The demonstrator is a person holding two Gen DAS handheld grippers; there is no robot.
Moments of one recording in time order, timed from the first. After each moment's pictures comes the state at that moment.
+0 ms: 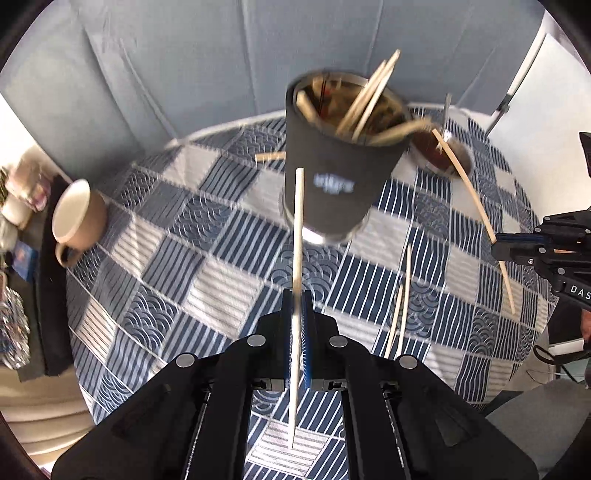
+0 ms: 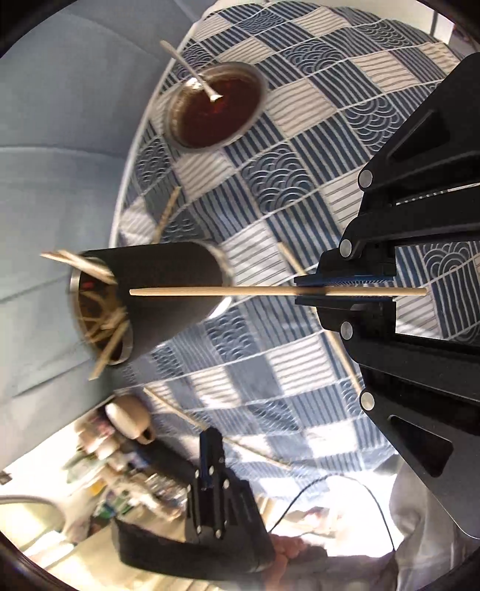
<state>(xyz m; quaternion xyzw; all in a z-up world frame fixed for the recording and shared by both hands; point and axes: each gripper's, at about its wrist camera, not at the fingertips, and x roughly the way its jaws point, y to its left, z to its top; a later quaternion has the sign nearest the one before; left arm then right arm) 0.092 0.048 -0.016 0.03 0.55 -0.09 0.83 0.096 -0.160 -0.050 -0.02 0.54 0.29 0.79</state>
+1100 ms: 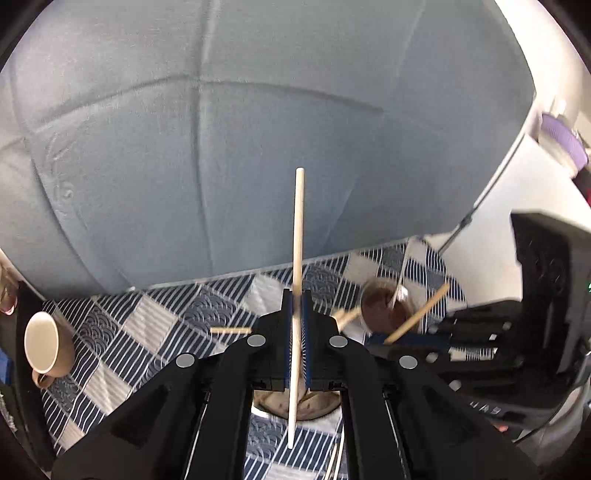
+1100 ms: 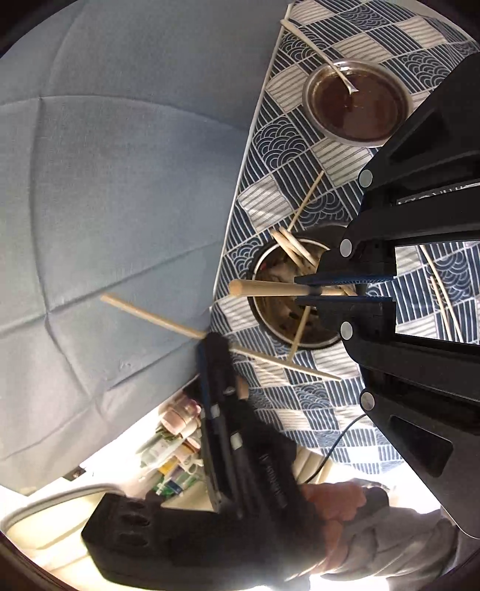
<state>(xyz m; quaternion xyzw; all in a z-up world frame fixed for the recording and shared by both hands) 0.216 0.041 0.071 -0.07 0.41 -0.16 0.90 0.218 -0.121 0.014 0.01 0.48 0.33 0.82</state>
